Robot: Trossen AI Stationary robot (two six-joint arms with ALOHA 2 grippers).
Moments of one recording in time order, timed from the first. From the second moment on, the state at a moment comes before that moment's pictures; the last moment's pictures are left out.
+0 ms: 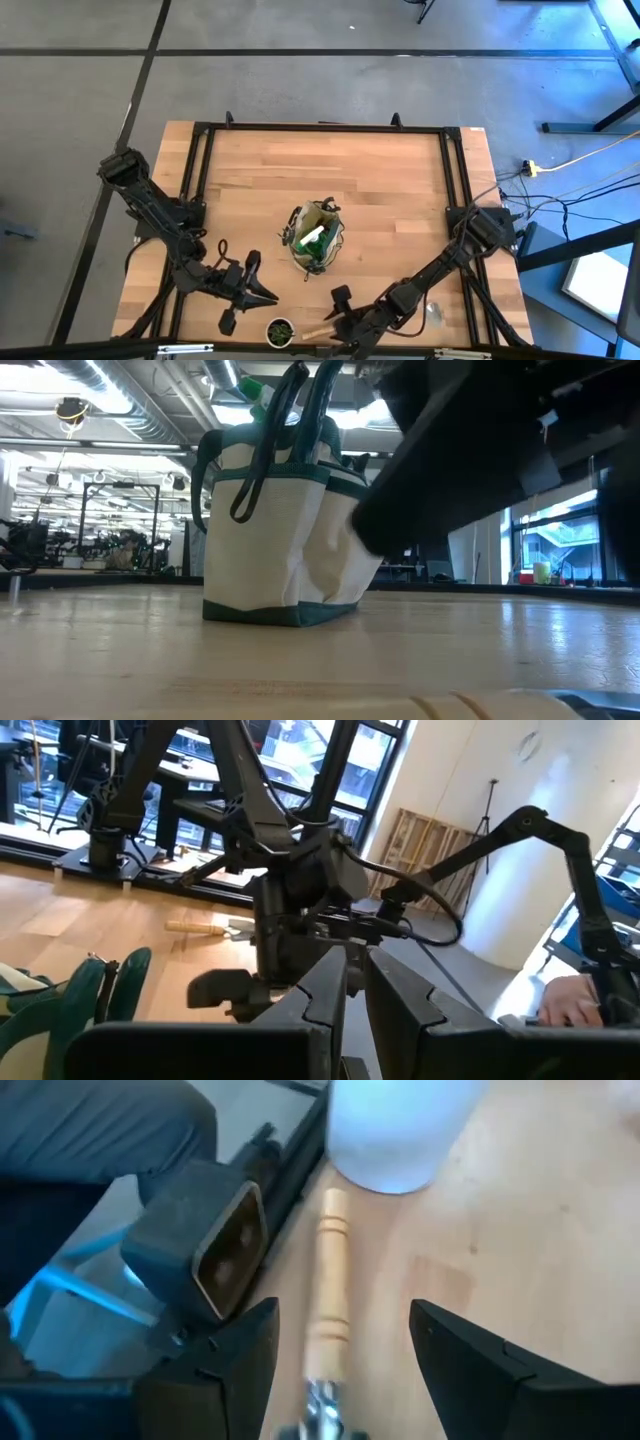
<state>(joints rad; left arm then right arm) -0.89 1.40 0.67 0.74 -0.67 -0.35 0.74 2.12 1.30 0.10 0.32 0.18</state>
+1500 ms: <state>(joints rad) -0.90 1.41 0.67 0.76 -0.69 -0.36 0.73 2.21 1.40 -0.07 0.31 0.31</state>
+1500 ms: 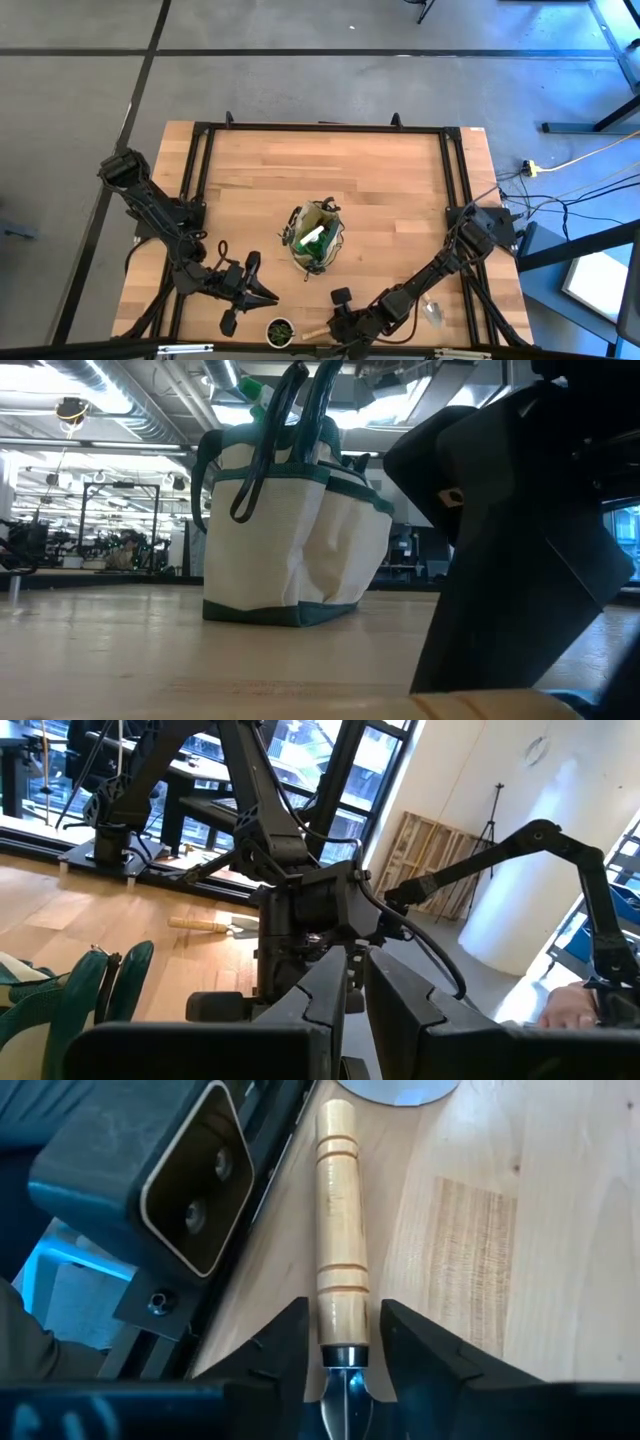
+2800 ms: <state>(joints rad) -0.89 1.44 0.77 0.34 -0.76 -0.42 0.66 2.21 1.94 -0.92 0.44 0.49</state>
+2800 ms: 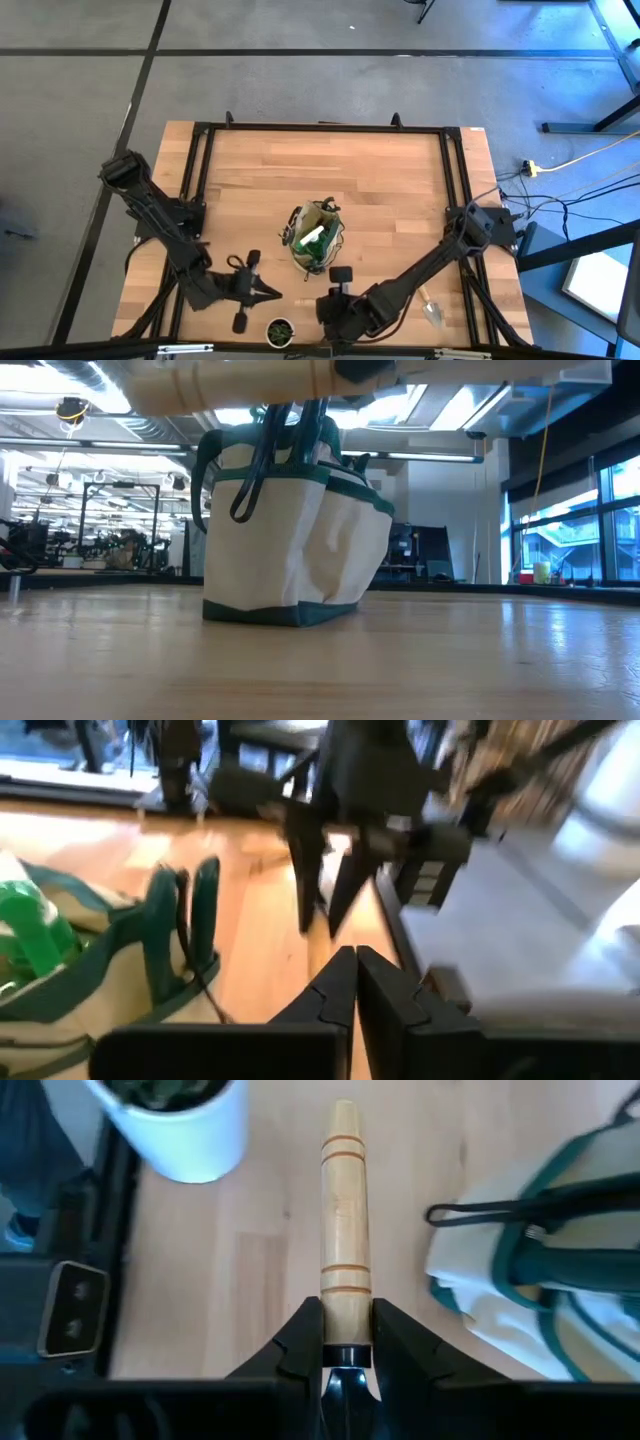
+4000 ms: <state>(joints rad) -0.84 2.08 1.65 -0.77 -0.95 -0.38 0.64 2.21 2.00 -1.02 0.46 0.55</state>
